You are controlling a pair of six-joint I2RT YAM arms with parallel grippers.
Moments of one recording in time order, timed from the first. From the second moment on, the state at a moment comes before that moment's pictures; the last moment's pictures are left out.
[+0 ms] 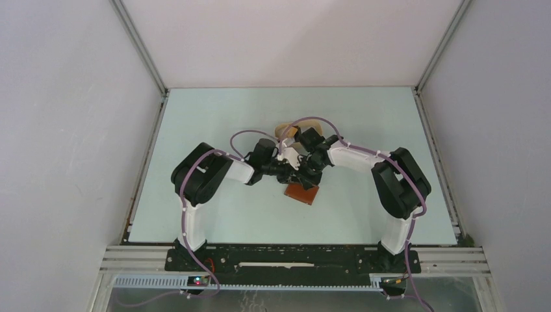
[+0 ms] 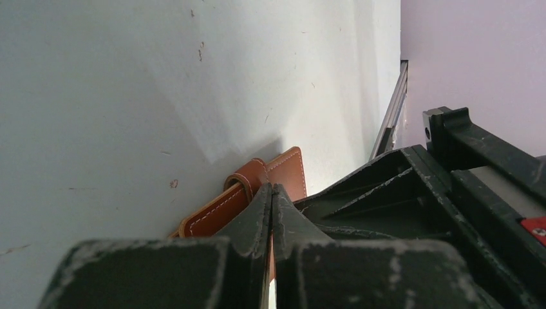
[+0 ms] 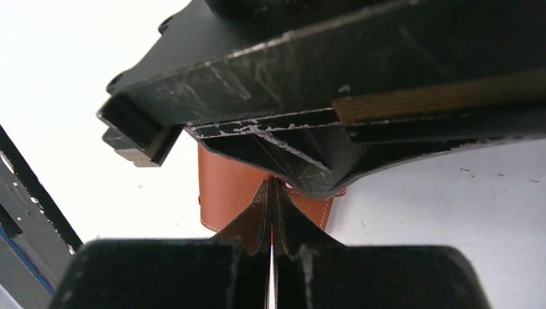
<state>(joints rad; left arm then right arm) -0.61 2.01 0.90 0.51 0.72 -0.79 0.64 1.84 1.21 -0.66 -0.40 -0.54</state>
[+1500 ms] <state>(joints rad) -0.60 2.03 0.86 0.60 0.73 -0.84 0.68 1.79 1.20 -0.59 -0.28 -0.53</state>
